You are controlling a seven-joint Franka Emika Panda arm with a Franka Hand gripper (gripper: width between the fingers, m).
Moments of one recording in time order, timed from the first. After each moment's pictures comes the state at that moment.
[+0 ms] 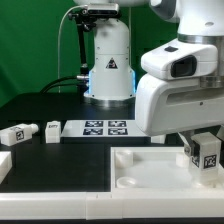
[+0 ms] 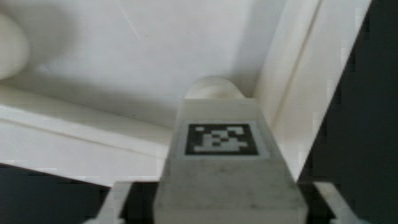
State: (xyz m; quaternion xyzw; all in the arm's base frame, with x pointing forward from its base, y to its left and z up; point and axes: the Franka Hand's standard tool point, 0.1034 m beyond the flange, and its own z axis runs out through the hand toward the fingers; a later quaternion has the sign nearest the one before) arm 0.636 0.116 0.080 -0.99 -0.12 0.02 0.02
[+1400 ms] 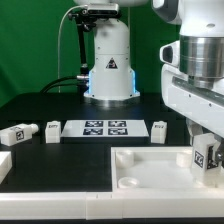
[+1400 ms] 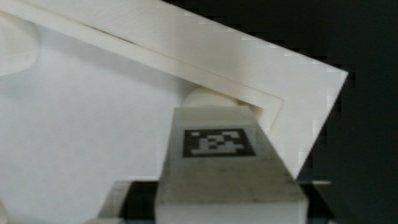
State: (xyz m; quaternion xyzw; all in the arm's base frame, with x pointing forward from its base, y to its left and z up) arm 0.632 0.120 0.078 -0.81 0.58 0.03 0.00
